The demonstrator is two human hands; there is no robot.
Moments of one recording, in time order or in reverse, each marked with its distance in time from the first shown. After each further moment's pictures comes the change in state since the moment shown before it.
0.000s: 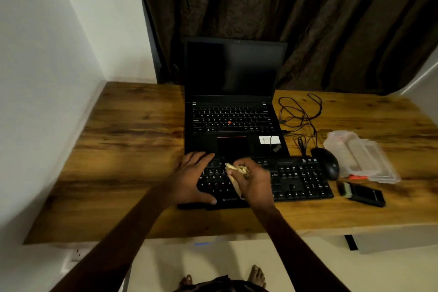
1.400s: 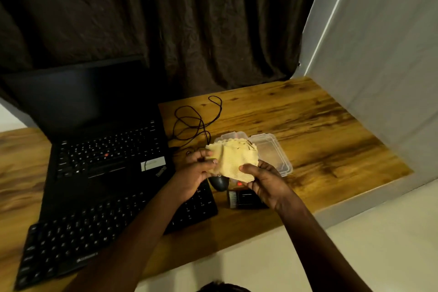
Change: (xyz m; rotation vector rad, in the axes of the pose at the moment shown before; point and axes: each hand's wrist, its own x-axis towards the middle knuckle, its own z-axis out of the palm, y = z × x) left_hand 0.220 0.299 0.094 -1.430 0.038 -0.195; right_hand 0.048 0.202 -0.285 1.209 -0.015 0.643
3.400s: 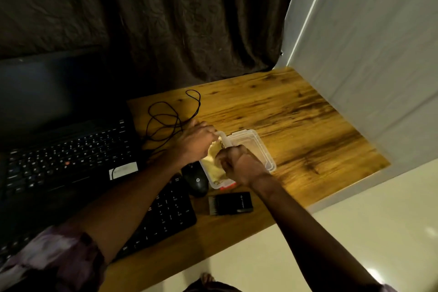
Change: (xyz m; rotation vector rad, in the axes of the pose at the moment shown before) left_hand 0.108 0.025 0.044 1.995 -0.290 0.767; right_hand 0.041 -0.036 -0.010 -1.761 -0.021 -0.418
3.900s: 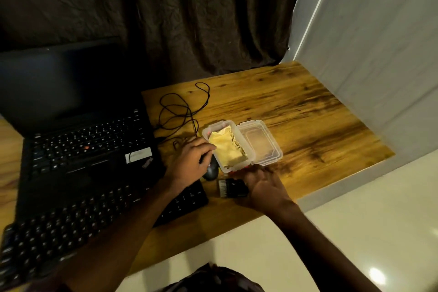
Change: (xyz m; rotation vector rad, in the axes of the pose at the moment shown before) left_hand -0.098 0.028 0.024 -0.533 0.475 -0.168; right_hand -0.089 -0.018 0.025 -0.249 -0.195 0.143
